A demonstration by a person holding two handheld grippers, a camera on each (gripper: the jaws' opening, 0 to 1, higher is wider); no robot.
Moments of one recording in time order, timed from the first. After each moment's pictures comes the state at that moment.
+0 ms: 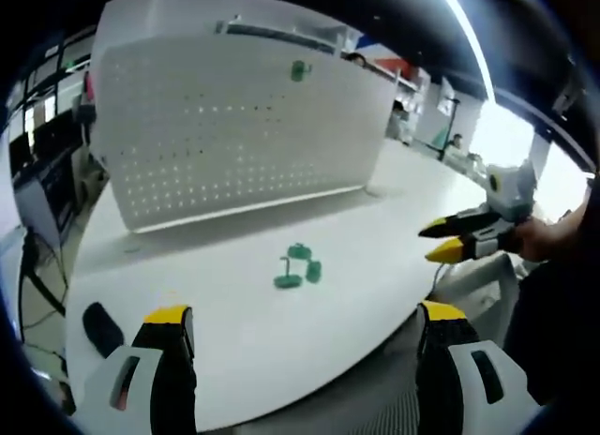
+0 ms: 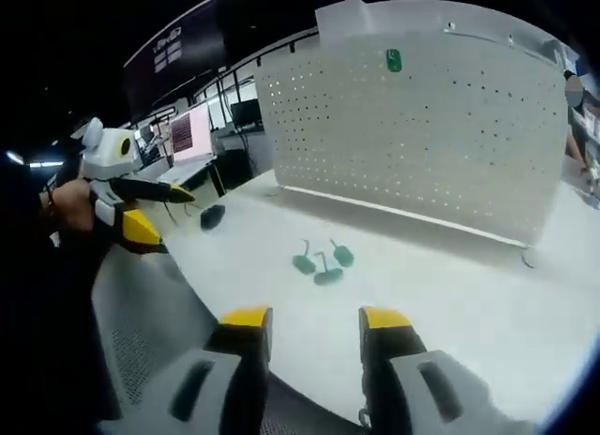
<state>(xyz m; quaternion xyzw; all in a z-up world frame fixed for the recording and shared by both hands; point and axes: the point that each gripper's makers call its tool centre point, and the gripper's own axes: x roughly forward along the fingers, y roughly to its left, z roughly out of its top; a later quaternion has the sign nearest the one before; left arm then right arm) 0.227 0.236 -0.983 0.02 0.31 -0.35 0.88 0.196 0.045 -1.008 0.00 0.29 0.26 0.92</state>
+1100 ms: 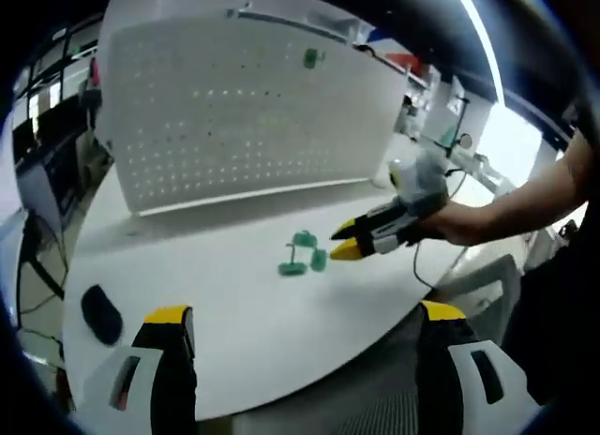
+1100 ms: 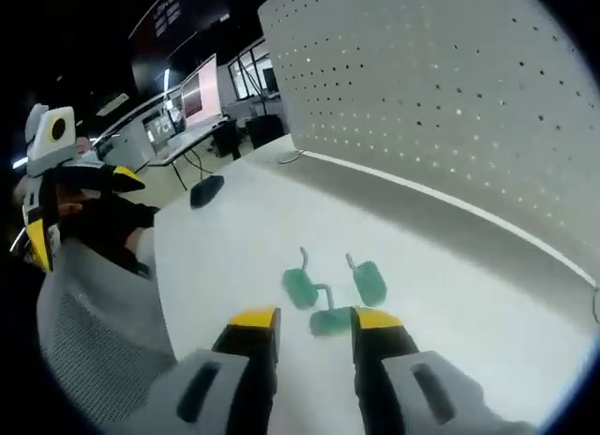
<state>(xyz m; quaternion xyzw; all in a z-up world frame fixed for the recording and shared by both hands) 0.225 0.244 -0.995 0.01 0.34 -0.33 0.88 0.315 0.110 -1.096 -0.03 0.36 0.35 0.87</state>
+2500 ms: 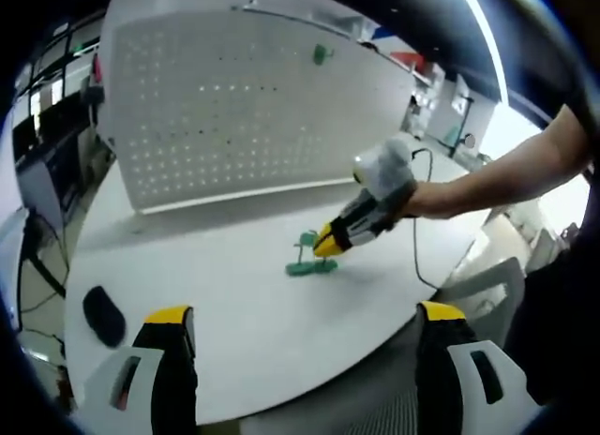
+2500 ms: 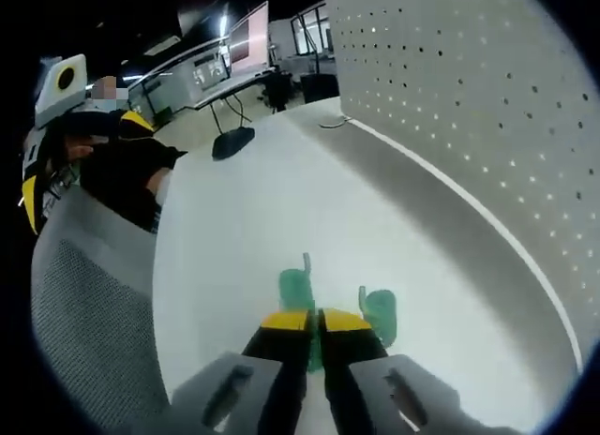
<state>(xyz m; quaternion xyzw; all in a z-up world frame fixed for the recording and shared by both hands) 0.236 0.248 -0.997 0.01 0.35 -0.33 0.88 0.329 0.132 -1.115 -0.13 0.39 0.46 0.79</state>
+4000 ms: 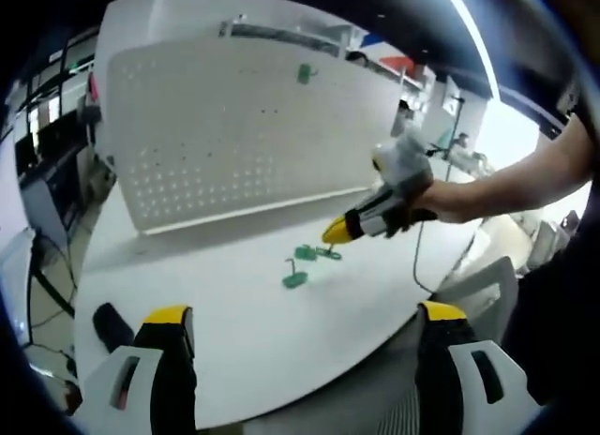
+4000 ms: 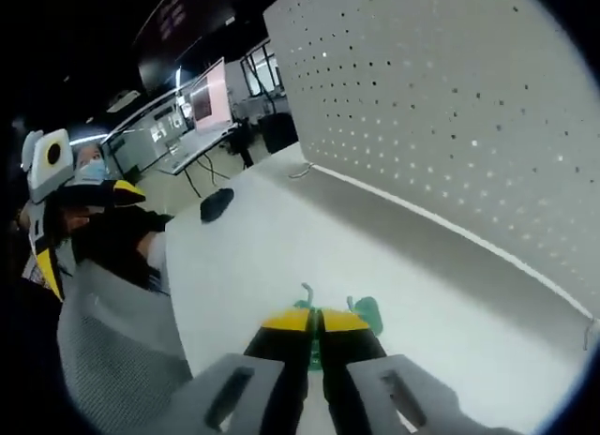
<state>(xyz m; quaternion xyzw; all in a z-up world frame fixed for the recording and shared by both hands) 0.227 0.243 -0.970 0.03 0.31 -0.34 0.89 0.328 0.112 -1.045 -0.01 0.34 0.36 0.87</state>
